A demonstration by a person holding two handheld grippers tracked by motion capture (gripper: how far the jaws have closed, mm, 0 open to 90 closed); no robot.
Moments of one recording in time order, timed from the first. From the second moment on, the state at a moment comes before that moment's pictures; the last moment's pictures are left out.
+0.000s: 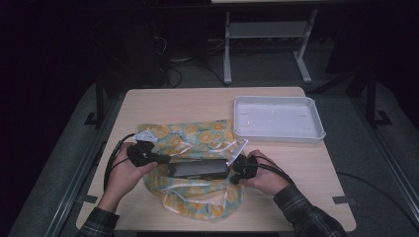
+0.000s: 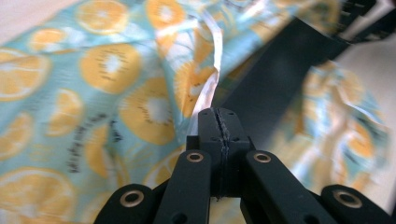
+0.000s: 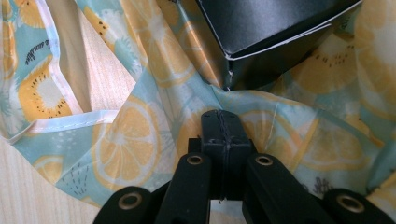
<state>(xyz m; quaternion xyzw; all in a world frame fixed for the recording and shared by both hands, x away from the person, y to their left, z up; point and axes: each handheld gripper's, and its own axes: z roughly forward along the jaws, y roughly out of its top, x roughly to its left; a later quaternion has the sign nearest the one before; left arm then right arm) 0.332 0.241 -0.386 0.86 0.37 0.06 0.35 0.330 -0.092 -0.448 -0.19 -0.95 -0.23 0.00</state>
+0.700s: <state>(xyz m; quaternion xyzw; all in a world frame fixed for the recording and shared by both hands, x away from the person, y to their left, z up) 0.381 0.251 -0.447 0.86 0.43 0.10 0.26 0.330 -0.092 -0.448 -0.19 -0.96 -0.23 0.00</state>
